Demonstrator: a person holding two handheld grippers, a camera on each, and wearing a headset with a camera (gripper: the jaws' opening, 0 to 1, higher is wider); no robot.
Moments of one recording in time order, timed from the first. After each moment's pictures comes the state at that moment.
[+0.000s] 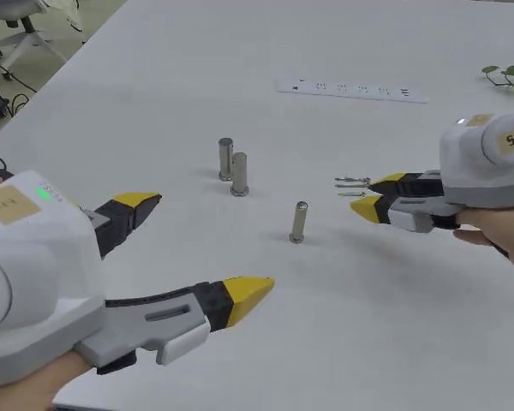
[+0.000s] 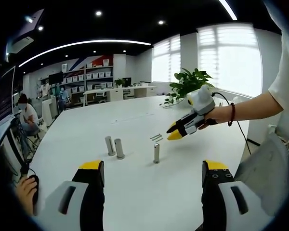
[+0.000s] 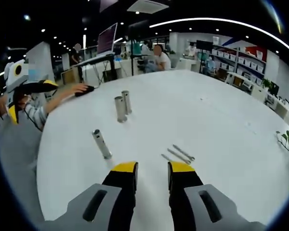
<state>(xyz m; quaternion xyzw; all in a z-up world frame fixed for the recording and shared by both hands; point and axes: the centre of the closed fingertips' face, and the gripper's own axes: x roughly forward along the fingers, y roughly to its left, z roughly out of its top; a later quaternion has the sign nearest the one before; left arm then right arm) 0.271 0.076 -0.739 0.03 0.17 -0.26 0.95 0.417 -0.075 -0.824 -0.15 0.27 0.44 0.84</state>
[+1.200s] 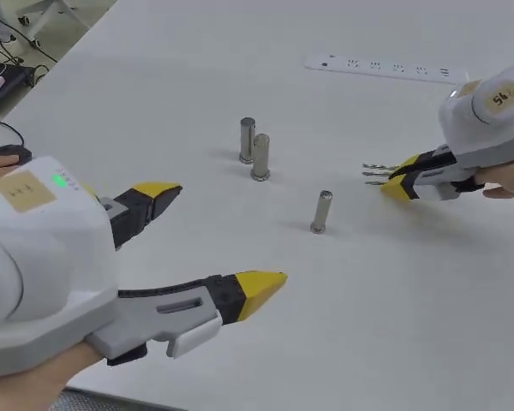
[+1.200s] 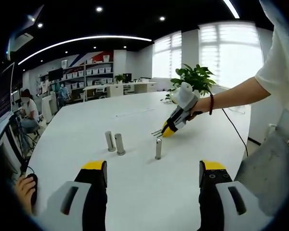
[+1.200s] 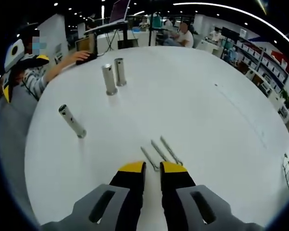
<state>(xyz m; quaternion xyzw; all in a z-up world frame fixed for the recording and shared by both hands) 0.277 0.078 -0.750 0.03 0.19 -0.25 0.95 0.460 -0.079 -0.862 -0.26 0.35 0.48 0.76</state>
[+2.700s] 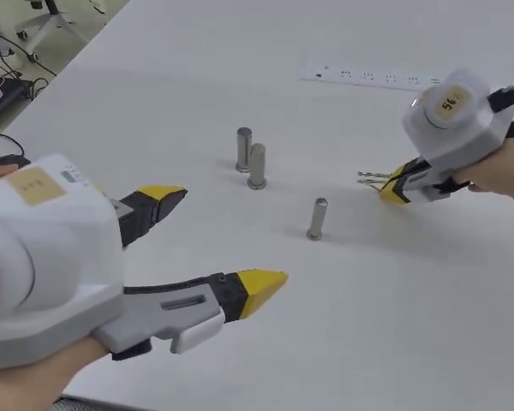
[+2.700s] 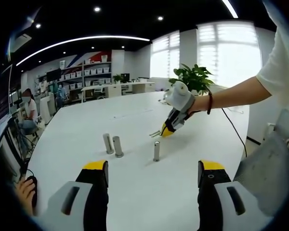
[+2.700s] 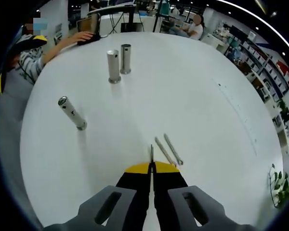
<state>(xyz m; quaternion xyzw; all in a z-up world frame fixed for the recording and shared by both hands) 0.279 0.073 -0.745 0.03 0.19 -0.26 0.95 0.449 -0.083 -0.859 -0.35 0.36 0.45 0.74</state>
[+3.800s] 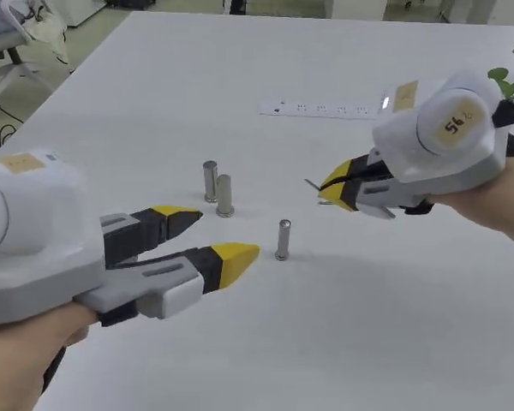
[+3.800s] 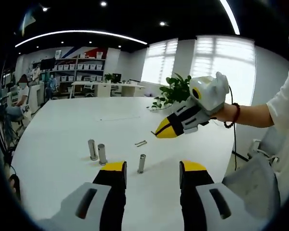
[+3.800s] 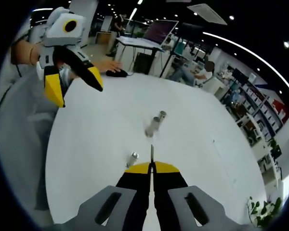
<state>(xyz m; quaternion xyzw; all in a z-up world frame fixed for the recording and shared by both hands) 0.291 0.051 -0.722 -0.05 0.19 -0.32 0.93 0.370 -0.029 -0.752 -0.36 0.19 0.51 0.76</state>
